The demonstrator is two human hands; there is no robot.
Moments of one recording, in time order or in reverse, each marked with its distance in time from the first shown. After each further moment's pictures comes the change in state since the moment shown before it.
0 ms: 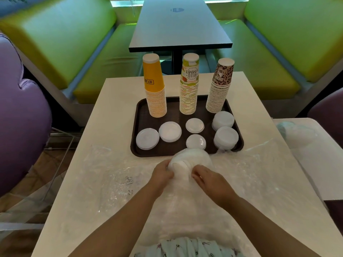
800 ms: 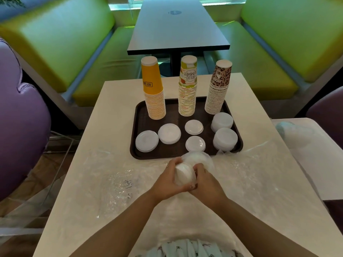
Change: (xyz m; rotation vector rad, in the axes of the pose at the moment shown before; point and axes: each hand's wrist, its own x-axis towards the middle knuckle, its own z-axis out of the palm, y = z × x) left_hand -0.008 -0.007 0.001 0.374 -0.254 0.353; right_hand 0.009 -0.020 0.012 0.140 -0.025 0.320
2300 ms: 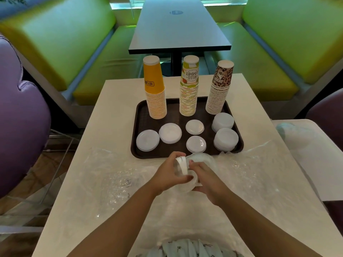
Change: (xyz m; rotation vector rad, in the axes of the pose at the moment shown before) left_hand 0.002 0.024 -0.017 -0.132 0.026 -0.009; right_hand 0.002 -0.023 -0.017 0.934 -0.133 0.362
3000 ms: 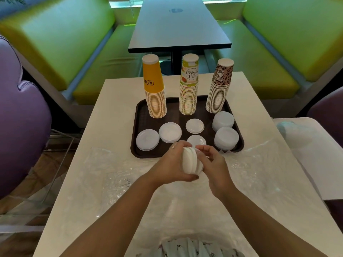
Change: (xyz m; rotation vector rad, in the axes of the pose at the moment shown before) left_hand 0.004 0.045 -0.010 0.403 -0.047 0.099; right_hand -0.005 -0.017 -0.005 0.064 0.210 -0.408
